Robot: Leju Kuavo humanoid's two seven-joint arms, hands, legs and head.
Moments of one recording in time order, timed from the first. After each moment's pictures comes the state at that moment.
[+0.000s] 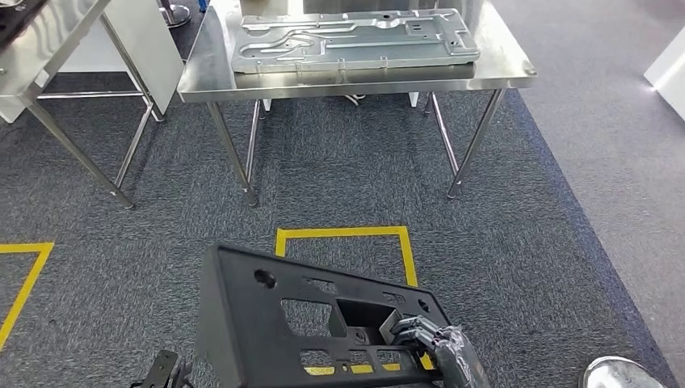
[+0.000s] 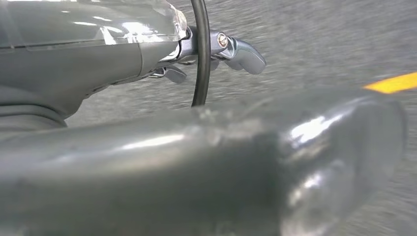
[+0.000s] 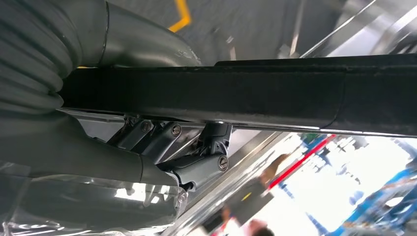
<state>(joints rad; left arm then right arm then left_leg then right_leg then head) -0.15 0.01 0.26 -0.26 -0.40 0.02 -0.41 0.27 -0.28 0.47 -1.89 0.55 -0.42 -0.34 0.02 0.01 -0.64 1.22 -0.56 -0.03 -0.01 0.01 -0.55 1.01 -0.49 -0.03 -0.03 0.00</state>
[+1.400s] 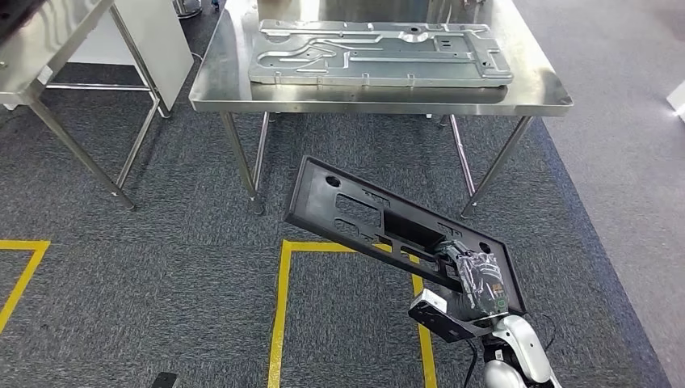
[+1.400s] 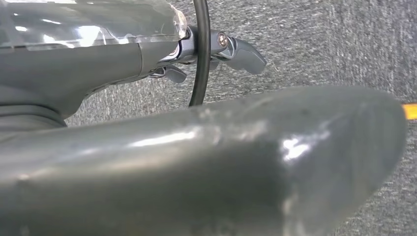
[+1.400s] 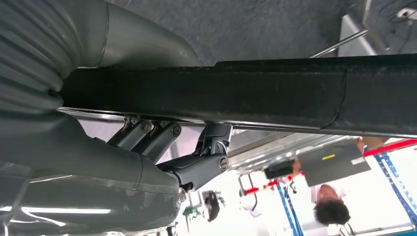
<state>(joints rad) -0.11 -0.01 0.37 -0.23 -0.47 0.00 -0.26 -0.04 -0.23 0.32 -1.59 0.82 -0.41 -0.04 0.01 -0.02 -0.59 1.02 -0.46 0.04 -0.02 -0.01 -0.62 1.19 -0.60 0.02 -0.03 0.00</state>
